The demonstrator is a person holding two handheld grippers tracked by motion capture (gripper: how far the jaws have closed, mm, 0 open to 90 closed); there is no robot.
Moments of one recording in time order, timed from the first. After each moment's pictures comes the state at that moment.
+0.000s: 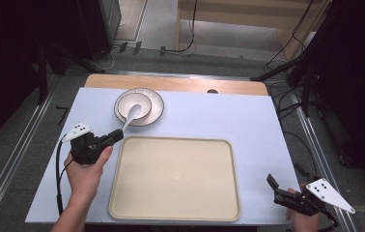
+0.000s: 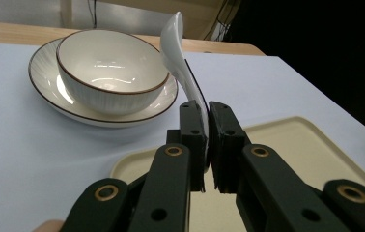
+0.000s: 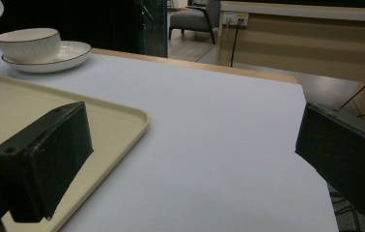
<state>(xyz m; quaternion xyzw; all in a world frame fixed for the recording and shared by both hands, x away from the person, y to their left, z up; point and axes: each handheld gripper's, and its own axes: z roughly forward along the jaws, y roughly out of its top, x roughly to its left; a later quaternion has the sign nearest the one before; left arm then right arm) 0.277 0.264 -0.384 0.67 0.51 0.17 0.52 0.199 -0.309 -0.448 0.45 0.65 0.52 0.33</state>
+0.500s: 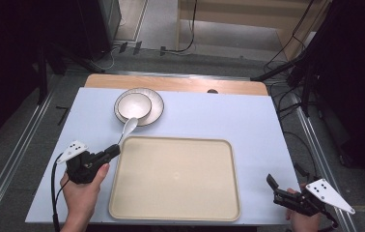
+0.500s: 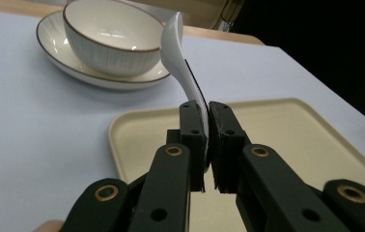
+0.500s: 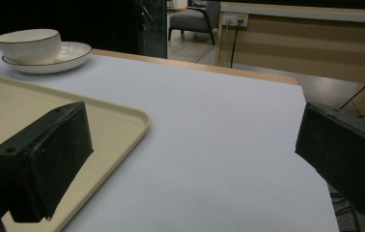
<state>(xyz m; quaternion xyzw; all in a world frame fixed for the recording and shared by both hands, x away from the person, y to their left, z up) 0.237 0.268 -0.406 0.66 0.52 0.17 0.51 0.198 -0.308 -0.448 0.45 0.64 0.52 0.34</state>
